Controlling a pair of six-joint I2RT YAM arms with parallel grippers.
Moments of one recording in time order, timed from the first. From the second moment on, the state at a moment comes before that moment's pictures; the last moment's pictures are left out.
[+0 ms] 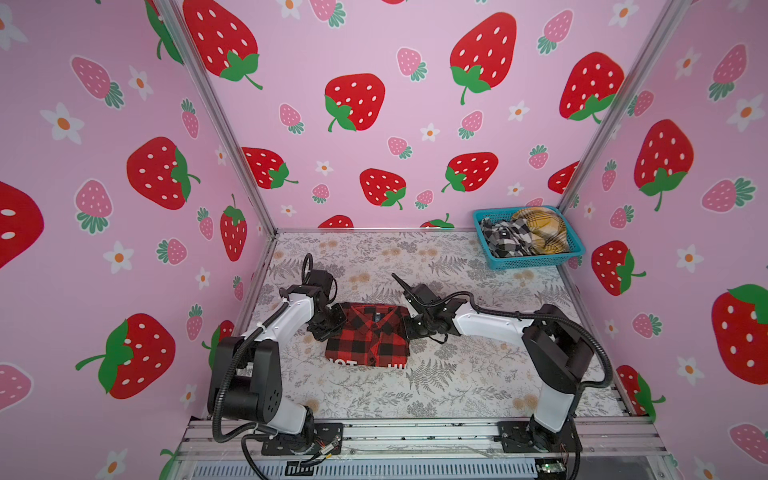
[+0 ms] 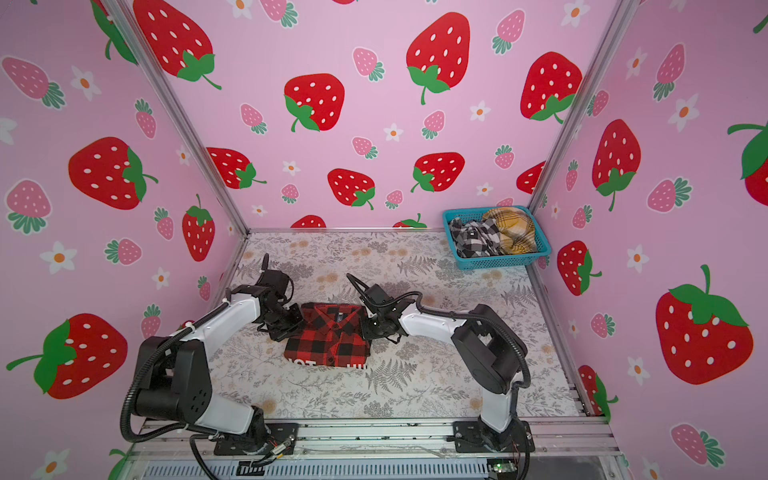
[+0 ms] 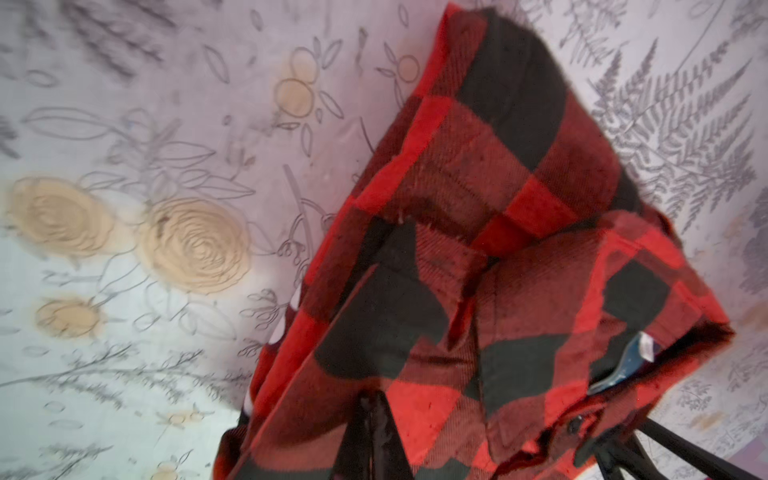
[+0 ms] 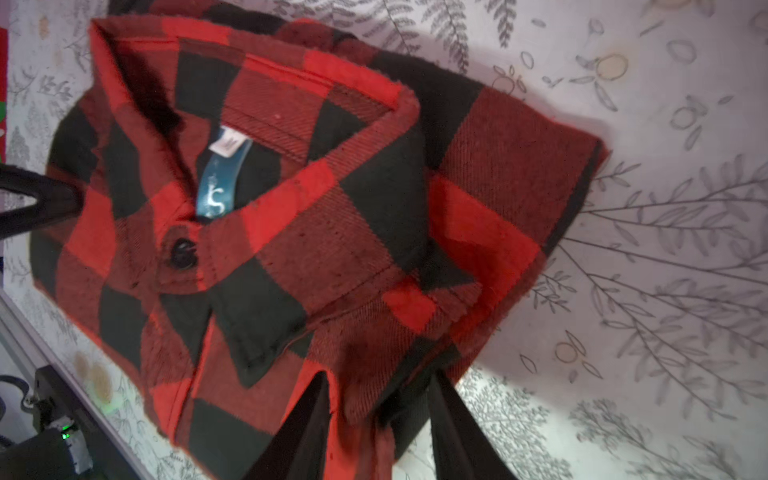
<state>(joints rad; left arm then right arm) -0.11 1.54 0.95 -0.81 0.23 -0.65 0.96 1.86 1.17 -0.33 -0.16 0.57</state>
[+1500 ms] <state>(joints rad) -0.41 1.50 0.75 -0.72 0.31 -0.87 0.85 1.70 0.96 -0.38 -0.17 0.57</state>
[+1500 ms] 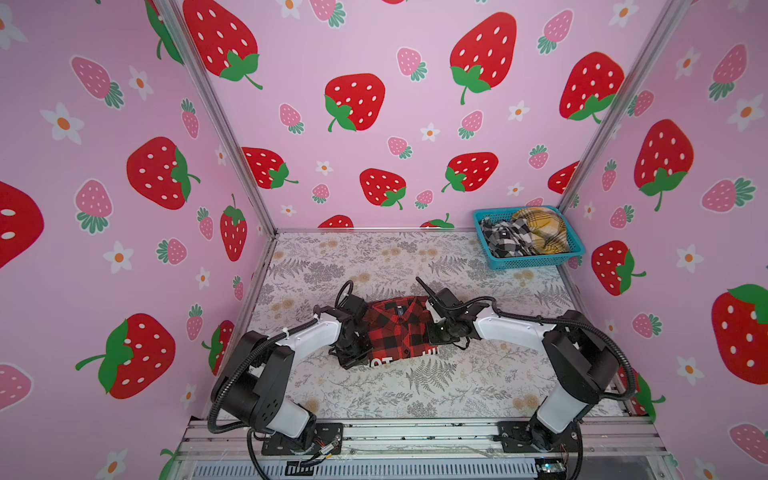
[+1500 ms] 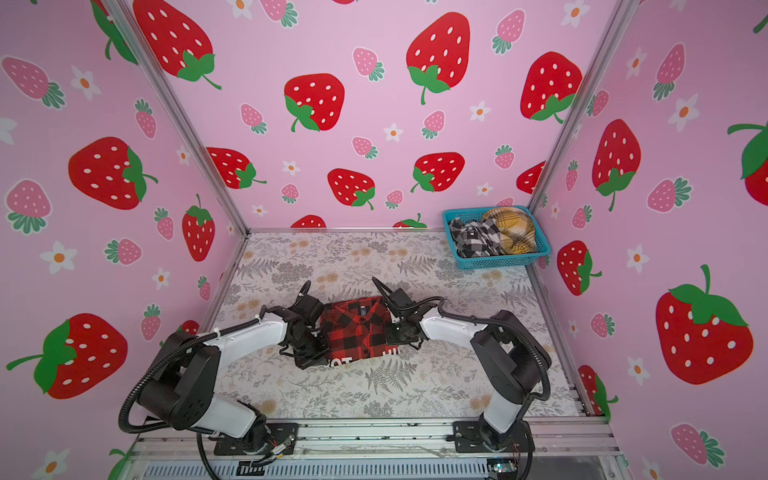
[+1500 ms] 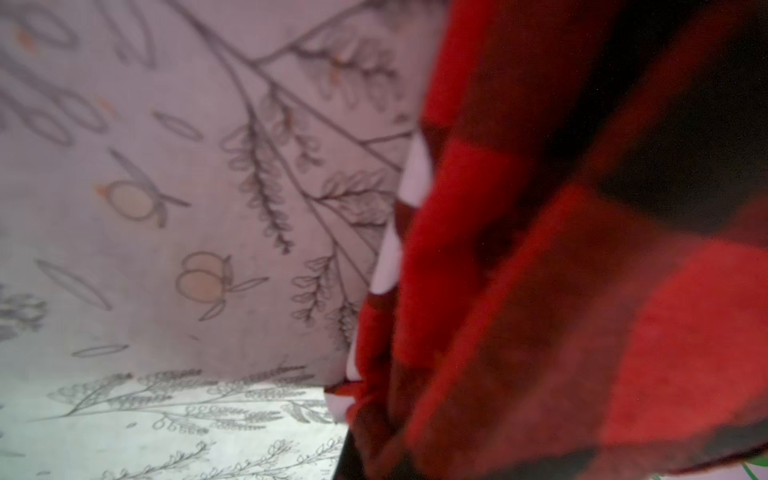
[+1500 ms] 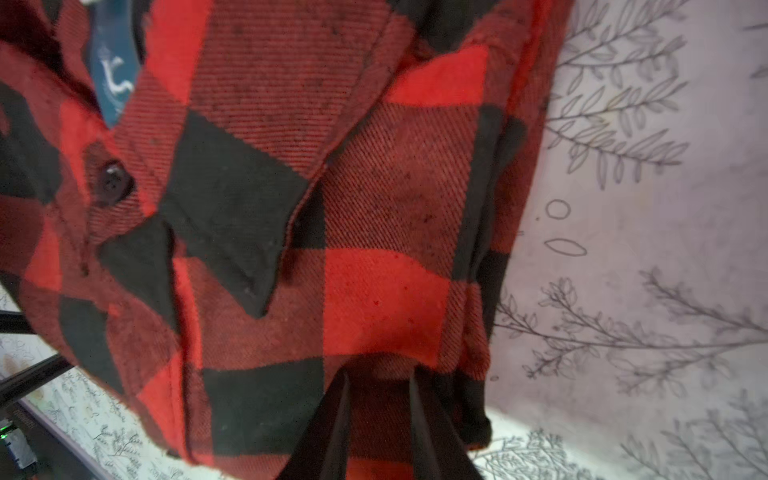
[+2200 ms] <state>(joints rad) -0.29 1.72 1.11 -0.77 0.27 -0.79 0.82 1.80 1.26 -0.47 -0.13 0.53</state>
